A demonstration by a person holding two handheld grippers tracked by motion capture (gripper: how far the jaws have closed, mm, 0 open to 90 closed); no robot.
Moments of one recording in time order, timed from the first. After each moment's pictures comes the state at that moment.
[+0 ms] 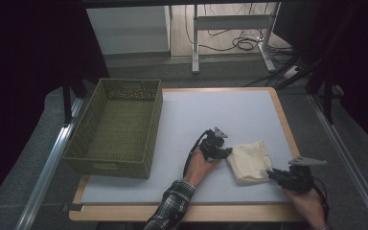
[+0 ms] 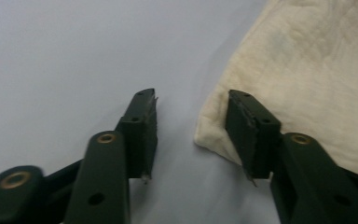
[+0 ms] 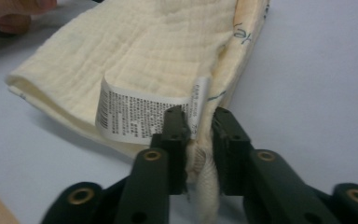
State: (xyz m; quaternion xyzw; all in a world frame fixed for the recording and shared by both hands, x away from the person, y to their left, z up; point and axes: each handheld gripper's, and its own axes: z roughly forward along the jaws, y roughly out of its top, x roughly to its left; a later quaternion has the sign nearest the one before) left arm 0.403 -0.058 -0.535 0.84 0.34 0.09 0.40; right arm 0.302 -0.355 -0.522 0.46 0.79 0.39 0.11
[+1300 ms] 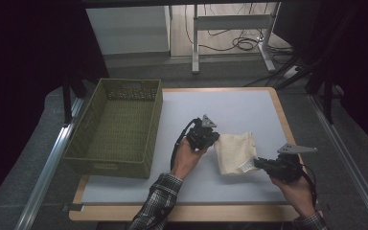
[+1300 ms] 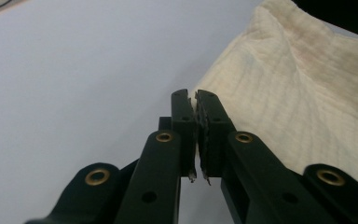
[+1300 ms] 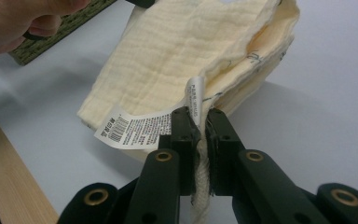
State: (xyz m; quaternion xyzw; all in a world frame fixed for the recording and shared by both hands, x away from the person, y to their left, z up) left arm 0.395 -0.010 -0.471 0.84 0.32 0.13 0.42; right arm 0.313 -0.307 -0.478 0.40 0.80 0.44 0.10
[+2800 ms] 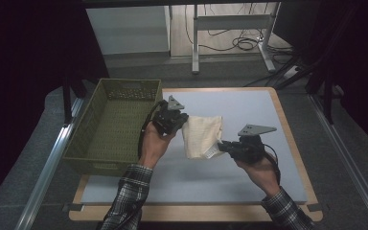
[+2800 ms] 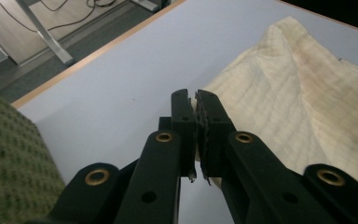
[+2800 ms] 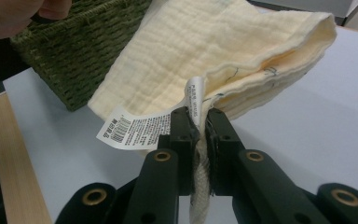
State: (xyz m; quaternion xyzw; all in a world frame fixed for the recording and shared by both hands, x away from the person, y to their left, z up) left arm 0.389 0.085 -0.404 0.82 0.36 0.22 0.39; right arm 0.341 -0.197 -0.436 0.31 0.82 0.47 0.11
